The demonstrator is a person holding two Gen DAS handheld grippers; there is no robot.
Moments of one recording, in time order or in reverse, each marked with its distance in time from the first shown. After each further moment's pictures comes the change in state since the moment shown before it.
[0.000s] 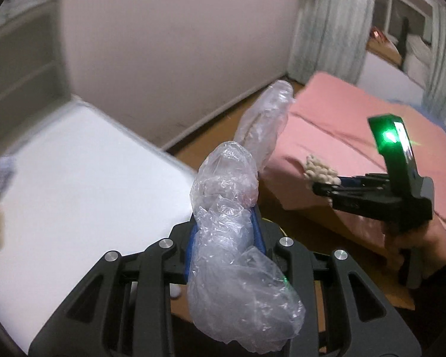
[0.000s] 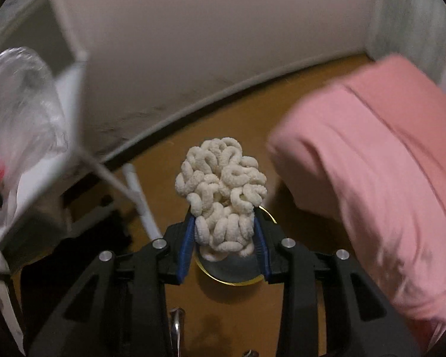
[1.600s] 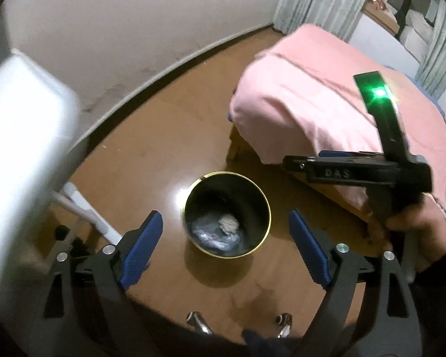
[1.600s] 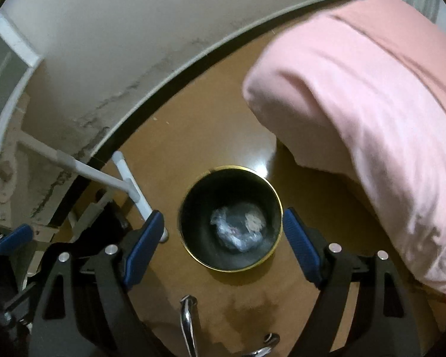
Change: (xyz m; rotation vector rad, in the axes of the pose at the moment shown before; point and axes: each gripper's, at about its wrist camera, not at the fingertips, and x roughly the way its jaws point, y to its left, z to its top) left arm 0.084 -0.022 -0.009 -0.015 0.207 -0.072; right arm 0.073 -0.046 -0.013 0.137 0.131 0.075
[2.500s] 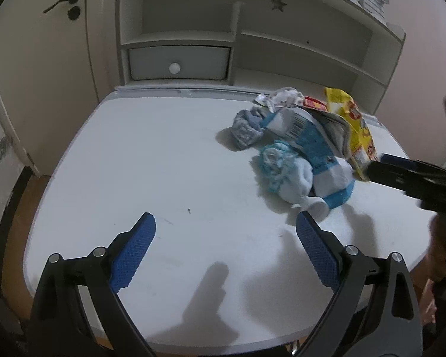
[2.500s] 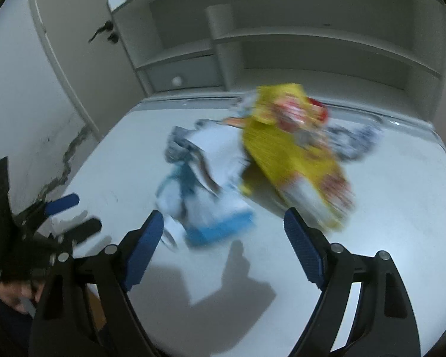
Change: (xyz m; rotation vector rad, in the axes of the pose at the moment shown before) left arm -0.343 0.352 -0.276 -0.761 -0.322 0.632; right arm -0.102 0.602 -0.097 -0.926 -0.056 0.554
